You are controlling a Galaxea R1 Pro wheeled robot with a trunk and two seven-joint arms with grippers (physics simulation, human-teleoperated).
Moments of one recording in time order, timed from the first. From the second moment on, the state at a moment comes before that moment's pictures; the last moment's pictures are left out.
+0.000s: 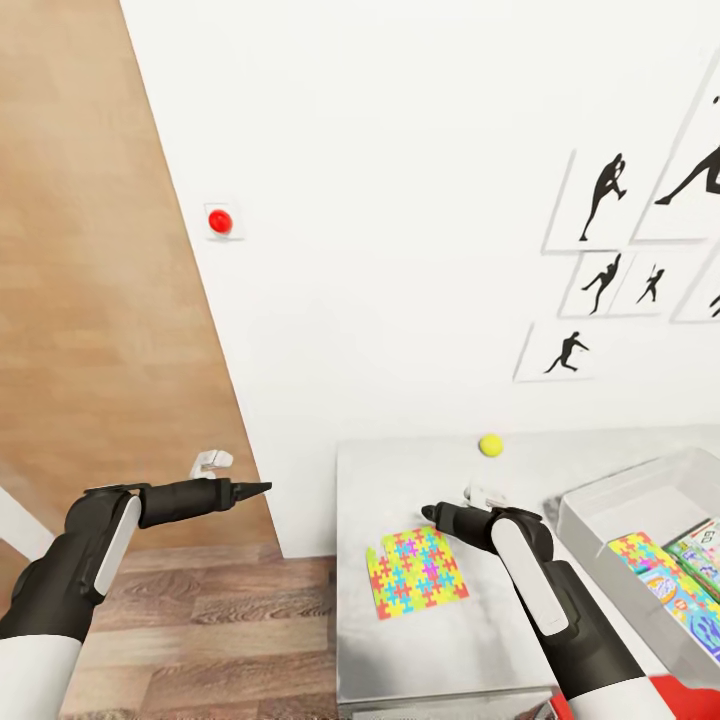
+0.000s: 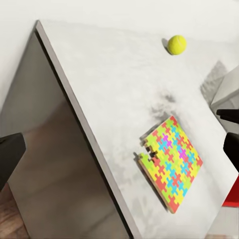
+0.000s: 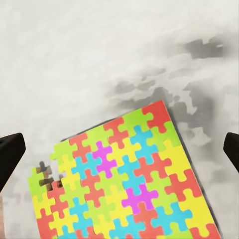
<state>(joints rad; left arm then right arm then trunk) -0.57 0.22 0.12 -1.23 0.14 0.88 -0.93 -0.47 -0.05 0.17 -1.36 -0.77 0.85 -0.44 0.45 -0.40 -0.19</state>
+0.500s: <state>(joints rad) -0.57 0.22 0.12 -1.23 0.14 0.88 -0.93 -0.48 -0.04 0.17 -1.32 -0.76 0.85 -0.44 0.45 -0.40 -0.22</state>
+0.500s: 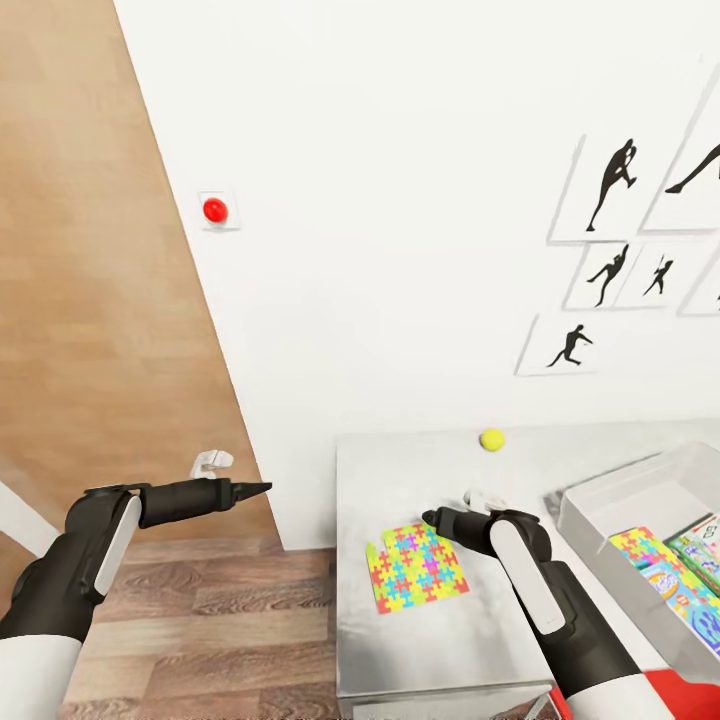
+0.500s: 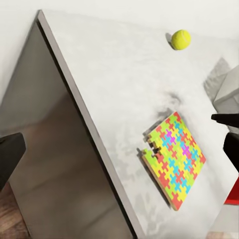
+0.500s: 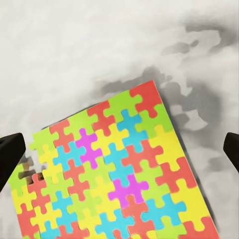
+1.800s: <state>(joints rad) -0.57 0.22 0.12 -1.23 0.14 0.88 -0.93 -0.48 -0.04 0.17 -1.31 -0.76 0.85 -0.44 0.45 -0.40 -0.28</state>
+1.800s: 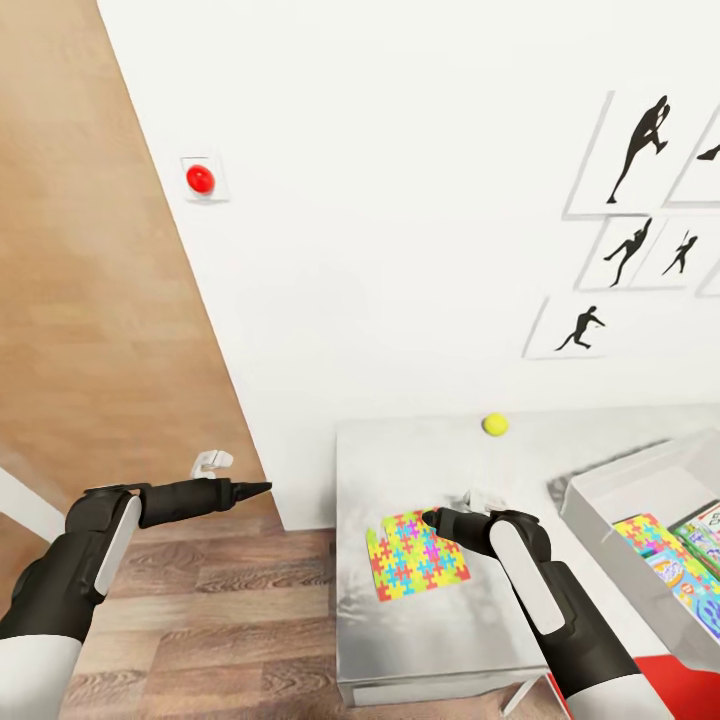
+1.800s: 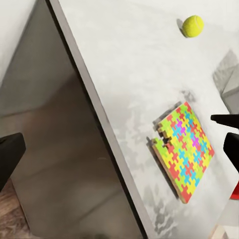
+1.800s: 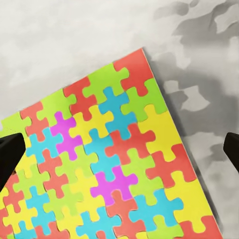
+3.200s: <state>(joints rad) -0.57 0.22 0.12 -1.23 0.14 0.88 -0.93 -0.48 -0.05 0.18 -1.31 -0.76 0.85 -0.40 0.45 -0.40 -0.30</state>
